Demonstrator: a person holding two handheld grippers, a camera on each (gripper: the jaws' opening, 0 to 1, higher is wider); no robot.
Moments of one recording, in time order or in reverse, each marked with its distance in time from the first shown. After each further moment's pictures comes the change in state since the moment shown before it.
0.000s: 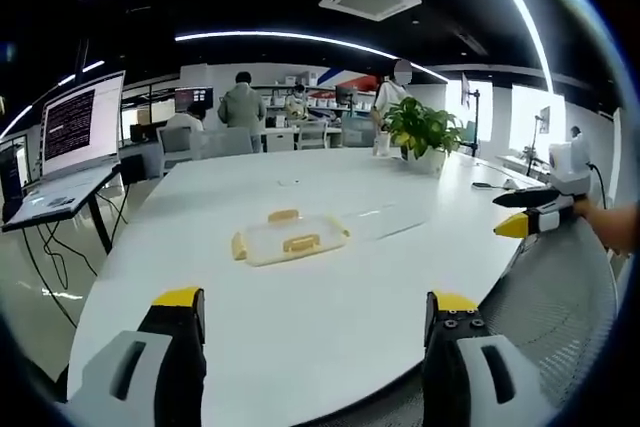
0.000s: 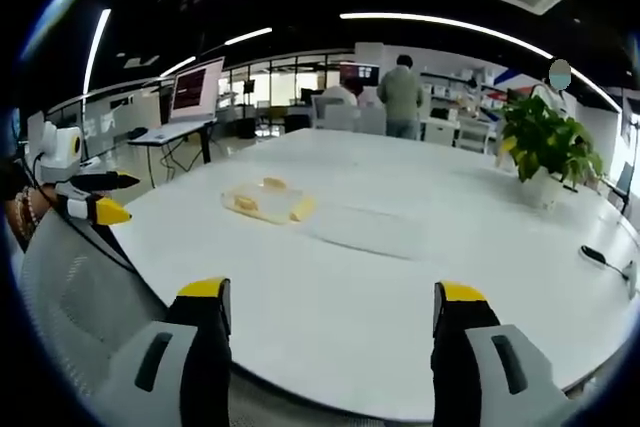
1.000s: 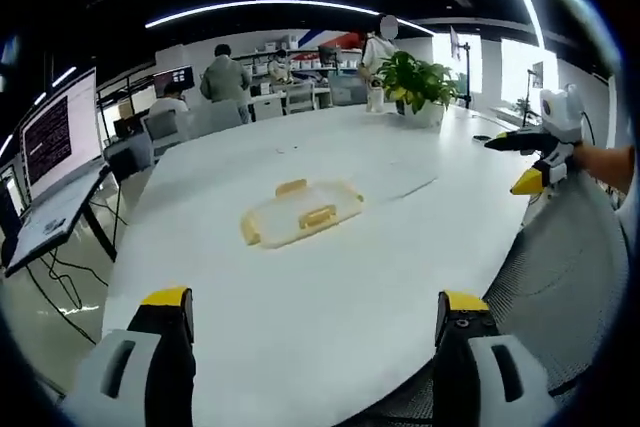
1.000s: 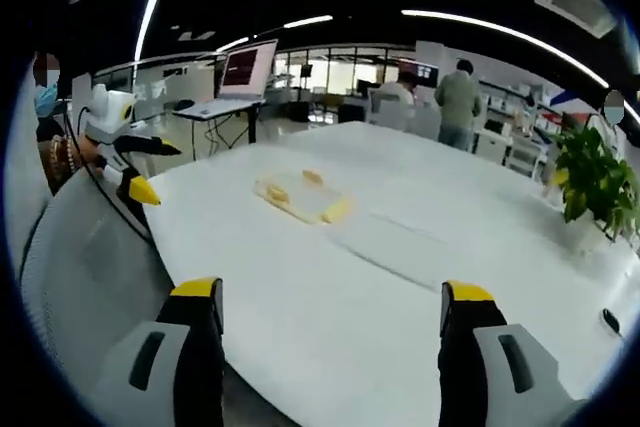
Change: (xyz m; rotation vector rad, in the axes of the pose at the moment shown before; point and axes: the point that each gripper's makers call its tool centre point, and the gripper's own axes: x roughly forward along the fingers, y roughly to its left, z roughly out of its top) left arm 0.025 0.032 -0.001 0.130 0.163 -0.022; right arm 0.036 0.009 0.026 -0.189 0.030 0.227
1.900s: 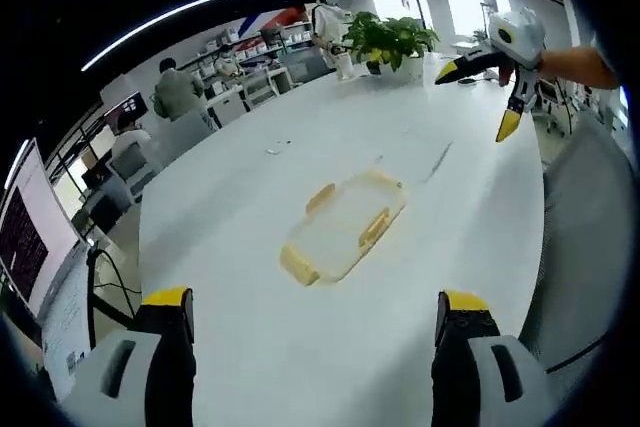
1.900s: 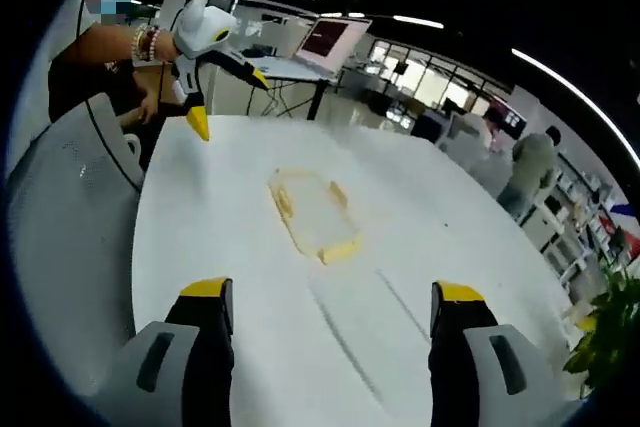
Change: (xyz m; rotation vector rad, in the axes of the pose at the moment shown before) left arm 0.060 0.066 0.042 0.374 0.137 -0.101; right arm 0.082 -0.012 0.048 -0.441 0.081 0.232
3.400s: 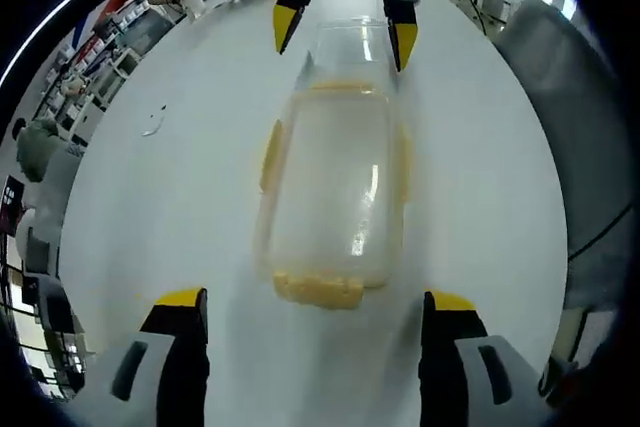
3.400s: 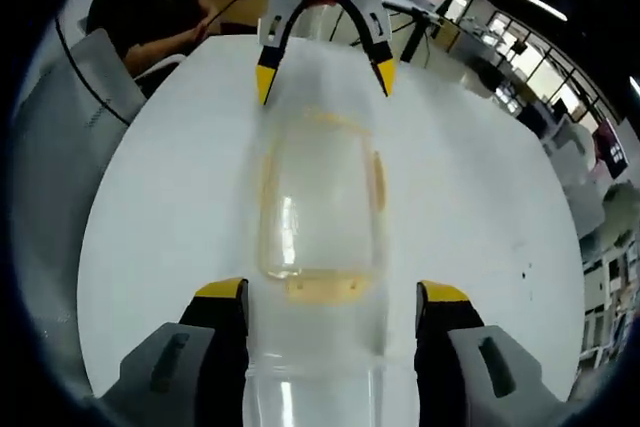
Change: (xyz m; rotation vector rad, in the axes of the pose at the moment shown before) left arm 0.133 0.011 -0.016 0.428 0.266 -0.468; right arm 0.150 -0.021 -0.011 -0.239 0.260 0.400
